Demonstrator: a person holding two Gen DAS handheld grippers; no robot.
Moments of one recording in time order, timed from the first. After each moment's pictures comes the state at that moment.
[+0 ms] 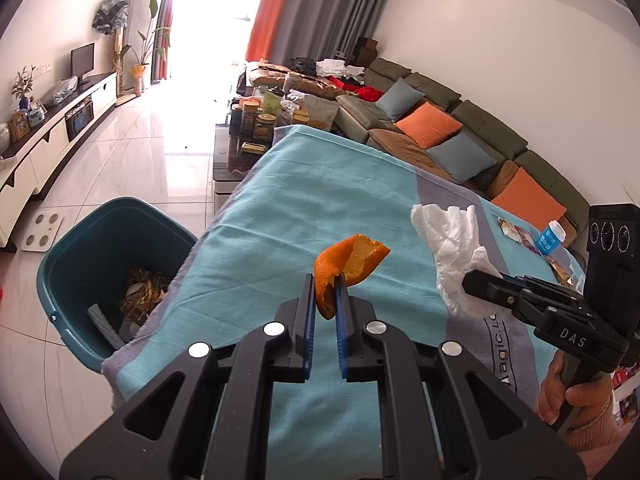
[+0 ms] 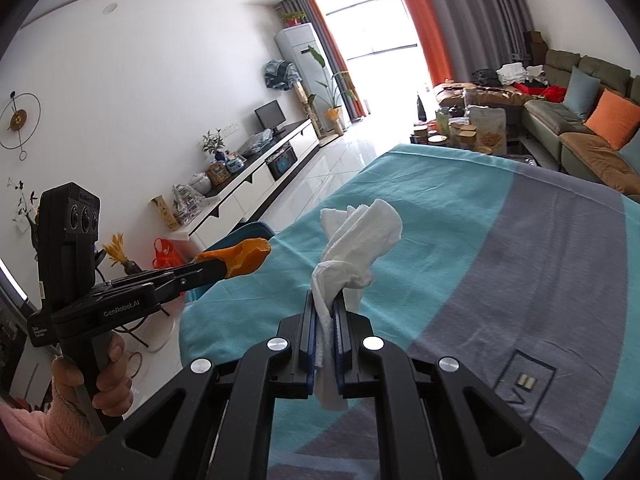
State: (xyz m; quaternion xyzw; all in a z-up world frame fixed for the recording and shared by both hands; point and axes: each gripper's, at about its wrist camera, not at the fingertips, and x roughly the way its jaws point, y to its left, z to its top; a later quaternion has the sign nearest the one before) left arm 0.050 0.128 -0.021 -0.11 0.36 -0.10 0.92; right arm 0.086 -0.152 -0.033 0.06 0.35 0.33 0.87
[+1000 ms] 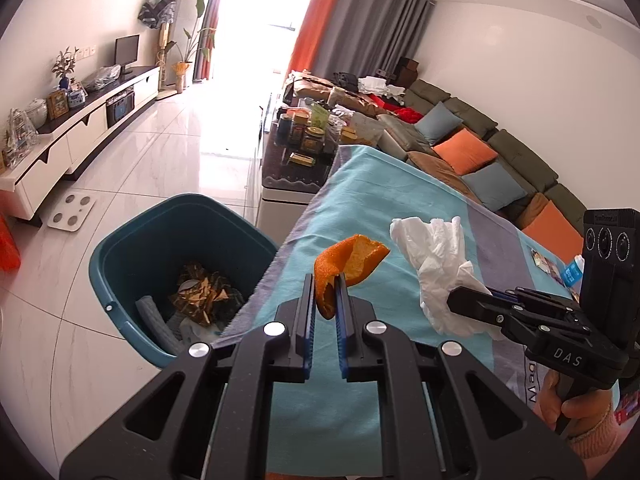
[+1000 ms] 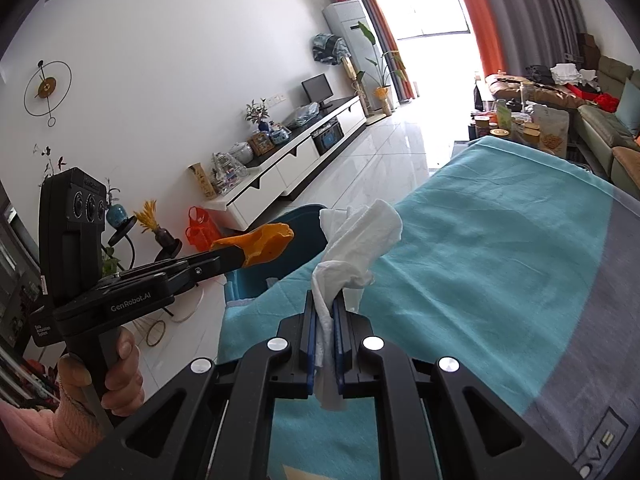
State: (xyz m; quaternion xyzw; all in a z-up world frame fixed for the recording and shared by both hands) left arm 0.028 0.194 -0.016 -0.15 0.34 -0.02 0.93; right arm 0.100 -0.065 -0.034 0.03 0.37 0.41 0.83
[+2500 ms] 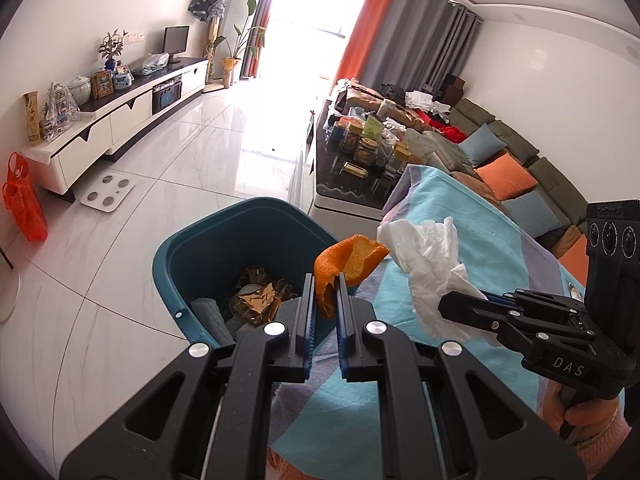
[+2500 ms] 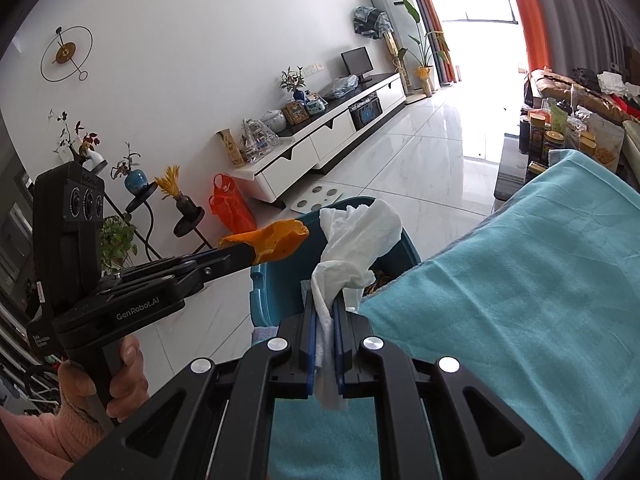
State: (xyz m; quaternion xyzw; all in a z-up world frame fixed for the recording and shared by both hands) left arm 0.023 0.248 -0.024 -0.18 0.34 0.06 0.92; right arm 0.122 0.027 -0.039 -0.02 0.40 0.46 0.79
